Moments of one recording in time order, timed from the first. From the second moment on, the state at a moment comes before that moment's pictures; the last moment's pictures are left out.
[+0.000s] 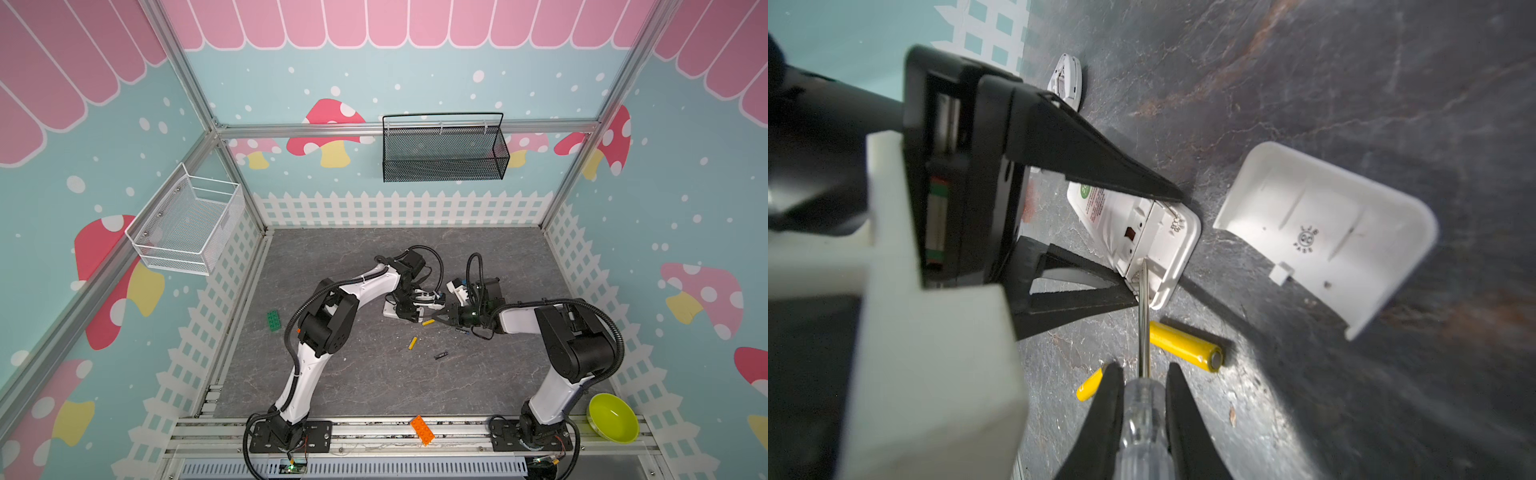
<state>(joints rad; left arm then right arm) -0.65 2.26 1.77 -0.86 0.31 1.02 0.24 1.74 0.69 0.22 -0.86 0.41</state>
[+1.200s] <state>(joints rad) -1.20 2.04 1.34 -0.36 0.11 0.44 -0.02 1.22 0.54 -0.02 -0.65 0.27</state>
